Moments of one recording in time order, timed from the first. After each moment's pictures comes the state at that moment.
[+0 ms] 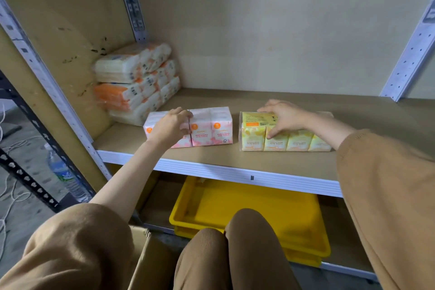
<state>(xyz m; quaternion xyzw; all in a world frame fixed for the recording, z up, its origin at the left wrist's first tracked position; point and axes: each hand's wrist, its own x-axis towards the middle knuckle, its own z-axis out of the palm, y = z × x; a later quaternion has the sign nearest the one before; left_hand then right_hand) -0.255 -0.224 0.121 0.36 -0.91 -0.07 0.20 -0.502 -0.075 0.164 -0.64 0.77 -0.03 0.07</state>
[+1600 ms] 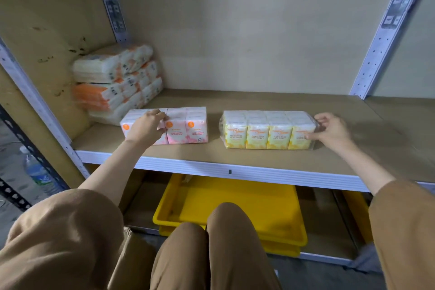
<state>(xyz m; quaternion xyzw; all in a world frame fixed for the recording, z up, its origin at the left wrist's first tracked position) -0.253 -0.216 0.118 0.39 -0.90 -0.03 0.20 -0.573 0.043 0.118 -0.32 0.85 -0.41 0.07</state>
